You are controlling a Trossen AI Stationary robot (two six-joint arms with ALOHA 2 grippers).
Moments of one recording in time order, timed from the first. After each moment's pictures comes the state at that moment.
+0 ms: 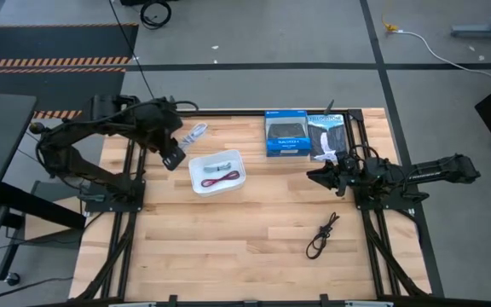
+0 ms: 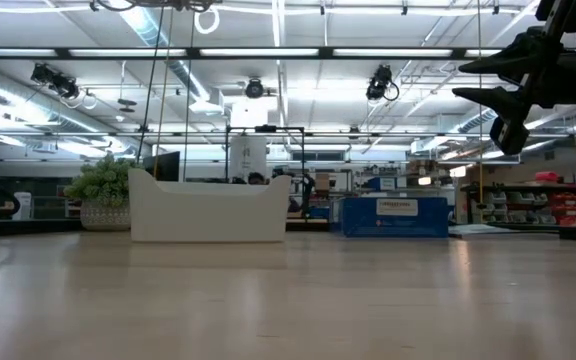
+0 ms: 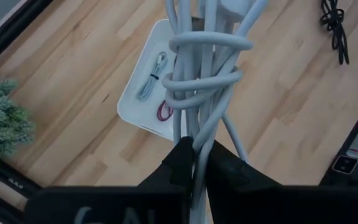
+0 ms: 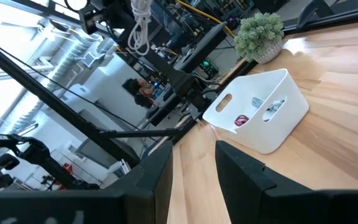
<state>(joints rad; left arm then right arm) 0.16 1.35 1.84 -1.57 -0.05 -0.53 0.05 0.29 0.01 0.33 0.13 0.78</state>
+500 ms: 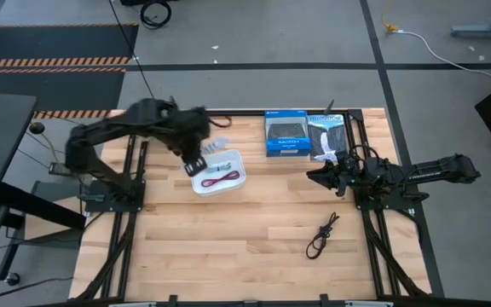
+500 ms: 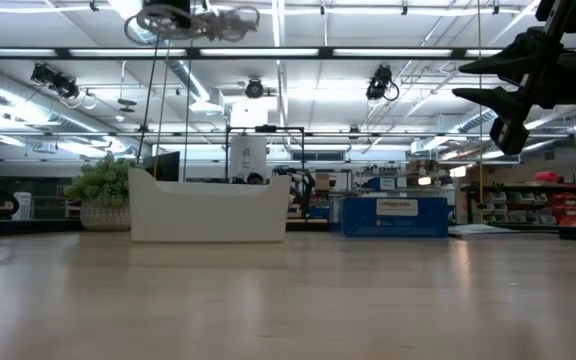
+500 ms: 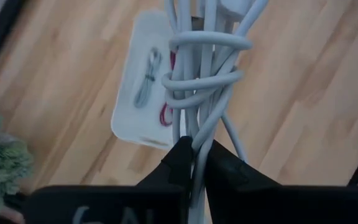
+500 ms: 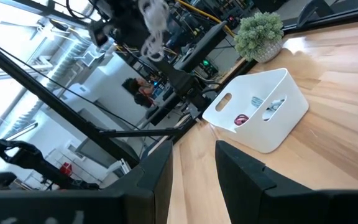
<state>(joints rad) 0.16 1.53 1.84 -1.52 -0.04 -0.35 0.05 0.29 0.01 0.33 0.13 0.78</state>
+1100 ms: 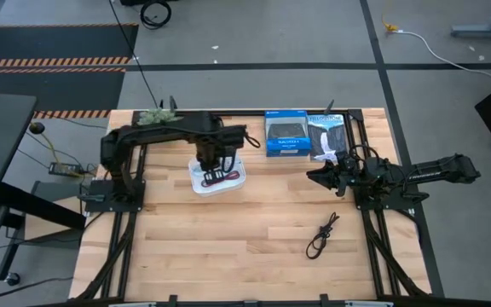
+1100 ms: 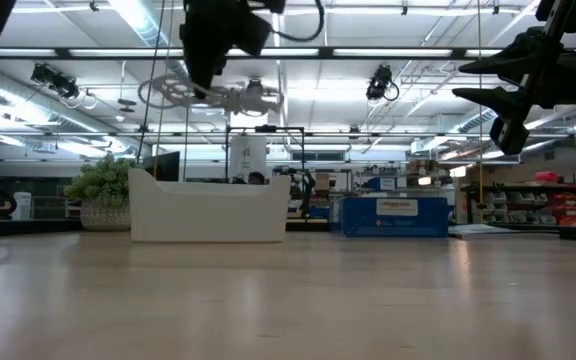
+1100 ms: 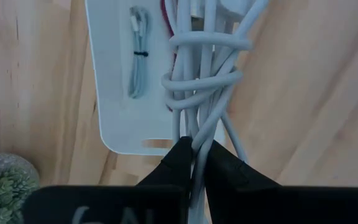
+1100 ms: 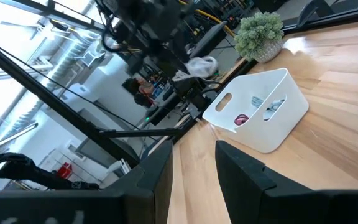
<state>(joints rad) 0.17 1.84 1.84 -1.55 0.00 -0.12 0.05 0.29 0.01 0.33 0.13 0.78</state>
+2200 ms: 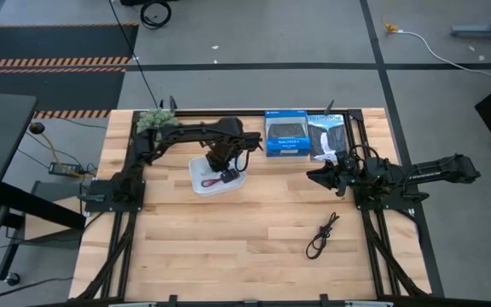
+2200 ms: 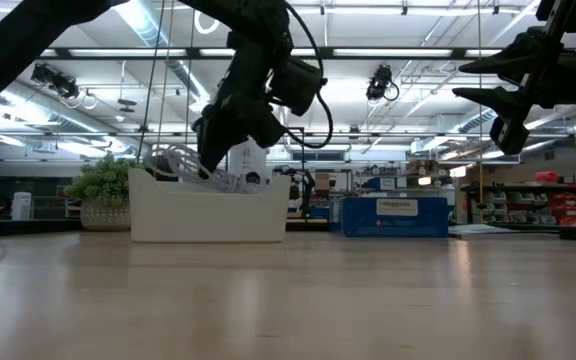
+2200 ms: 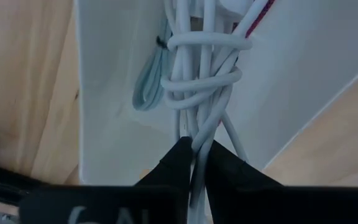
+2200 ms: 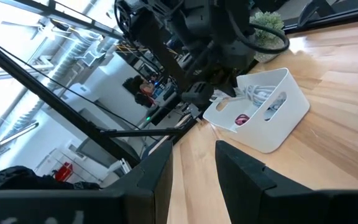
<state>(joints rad) 0.26 2.16 1.84 -1.55 0.02 -0.28 0.05 0.29 0.01 0.33 0.13 0.78</state>
